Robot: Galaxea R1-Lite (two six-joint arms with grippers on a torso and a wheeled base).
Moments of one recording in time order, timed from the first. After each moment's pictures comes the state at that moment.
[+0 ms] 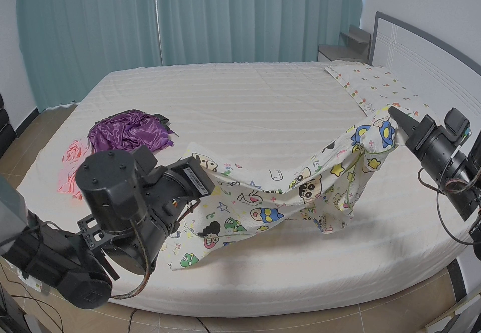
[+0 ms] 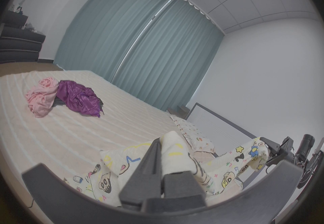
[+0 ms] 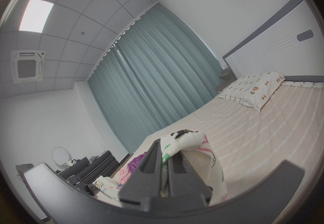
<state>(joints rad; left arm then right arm) -0.74 1.75 -0.57 -1.22 0.49 -0.50 0.42 1.44 -0.47 -1.15 -0.10 0.54</state>
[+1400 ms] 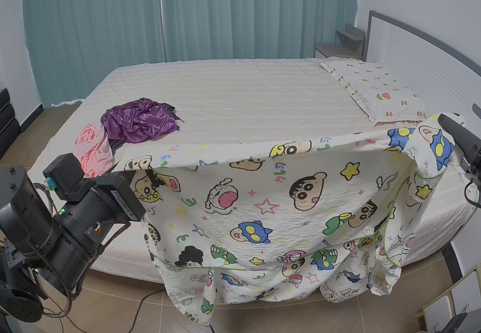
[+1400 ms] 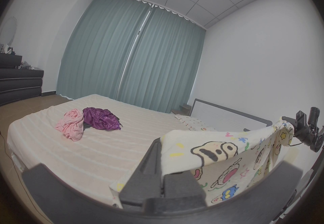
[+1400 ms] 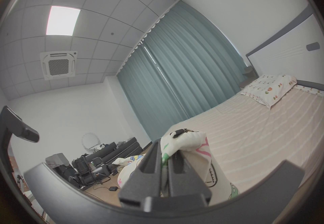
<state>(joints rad) -0.72 1.43 -0.35 -1.11 0.49 -0.26 0.36 1.05 -0.41 -0.85 0.18 0.53</state>
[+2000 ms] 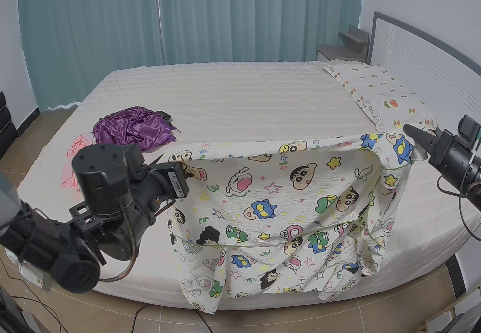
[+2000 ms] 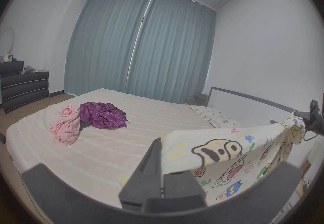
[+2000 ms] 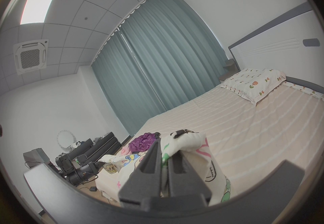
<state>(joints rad) -0.60 1.80 -0.60 -1.11 0.49 -0.27 0.21 1.38 -0.49 -0.92 0.20 0.50</state>
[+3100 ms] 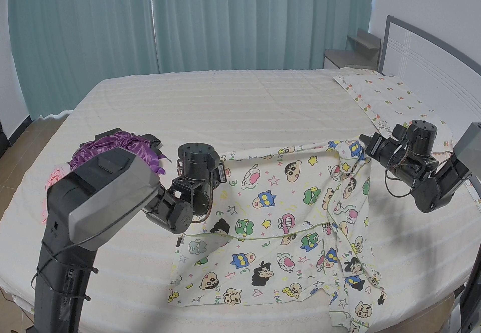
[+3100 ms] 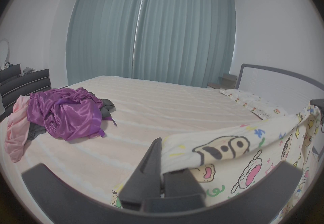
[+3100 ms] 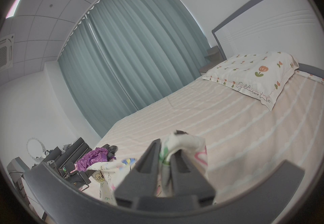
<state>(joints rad) -0.46 2.52 -1.41 -0.83 0.48 -0.27 0.08 2.14 -0.90 -1.13 0.15 0.49</state>
